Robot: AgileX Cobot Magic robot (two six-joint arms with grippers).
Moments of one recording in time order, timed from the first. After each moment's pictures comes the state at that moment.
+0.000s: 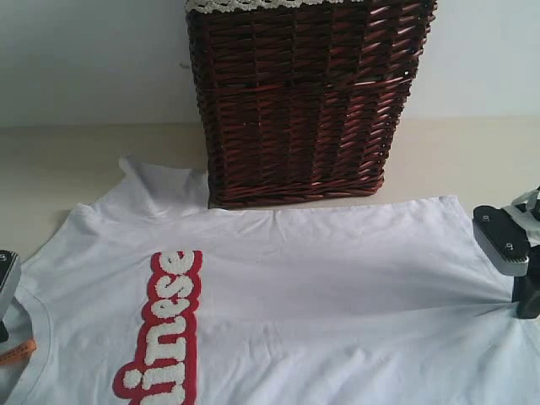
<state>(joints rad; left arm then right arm) 0.12 1.70 -0.65 -0.30 0.70 1.78 -0.10 1.96 -1.04 0.07 0.91 -1.70</state>
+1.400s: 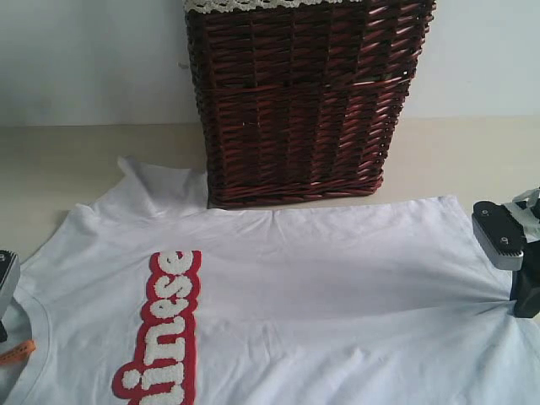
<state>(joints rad) 0.12 1.70 -0.65 -0.30 0.70 1.78 -0.10 1.96 -1.04 0.11 0.91 -1.67</state>
